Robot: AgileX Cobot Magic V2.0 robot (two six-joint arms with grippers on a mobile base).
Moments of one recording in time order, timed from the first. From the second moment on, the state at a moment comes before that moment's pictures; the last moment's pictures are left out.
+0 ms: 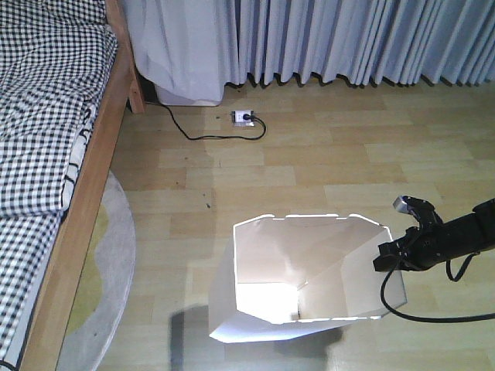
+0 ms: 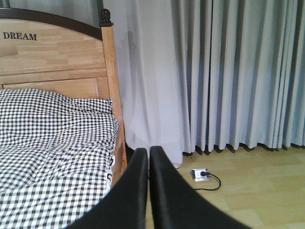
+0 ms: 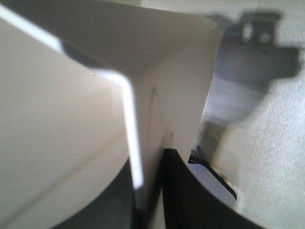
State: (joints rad) left arm 0.01 -0.02 0.03 0.03 0.08 0.00; right arm -0.32 2.42 -1.03 1.12 0.67 -1.50
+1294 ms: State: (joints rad) left arm 0.01 -0.02 0.03 0.03 0.08 0.00; right arm -0.32 2.42 -1.03 1.12 0.67 -1.50
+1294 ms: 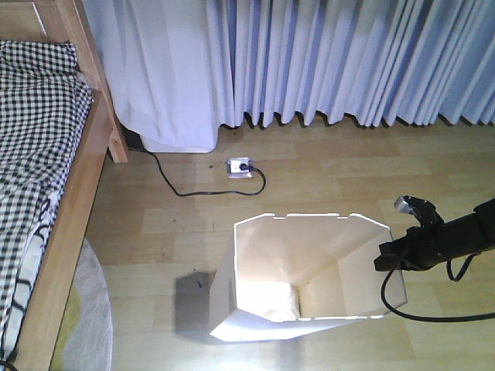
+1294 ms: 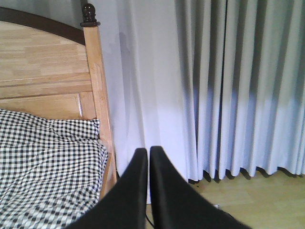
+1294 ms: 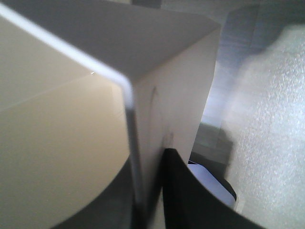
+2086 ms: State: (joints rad) left arm 0.01 -0.02 0.03 0.03 0.08 0.00; right arm -0.32 2.42 -1.03 1.12 0.67 -1.50
